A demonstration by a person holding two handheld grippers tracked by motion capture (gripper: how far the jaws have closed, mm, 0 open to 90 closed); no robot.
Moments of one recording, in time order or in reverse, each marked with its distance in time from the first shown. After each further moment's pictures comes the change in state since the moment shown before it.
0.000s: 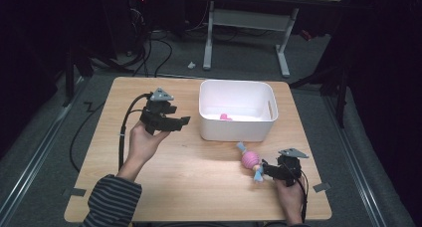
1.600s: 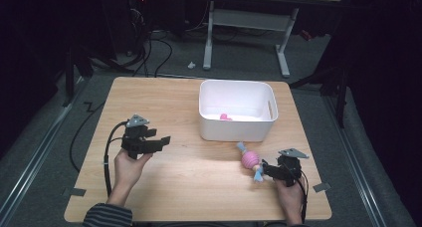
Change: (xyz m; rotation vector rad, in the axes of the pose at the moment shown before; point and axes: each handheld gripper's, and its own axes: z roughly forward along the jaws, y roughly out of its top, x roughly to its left) left arm 0.024 -0.091 -0.006 0.008 0.043 -0.189; right arm 0.000 0.000 0.000 0.000 0.000 0.000
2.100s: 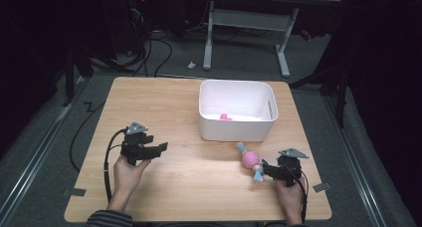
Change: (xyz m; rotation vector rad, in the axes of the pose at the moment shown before) left arm 0.004 -0.023 0.008 0.034 0.044 -0.008; right arm 0.000 0.000 0.000 0.000 0.000 0.000
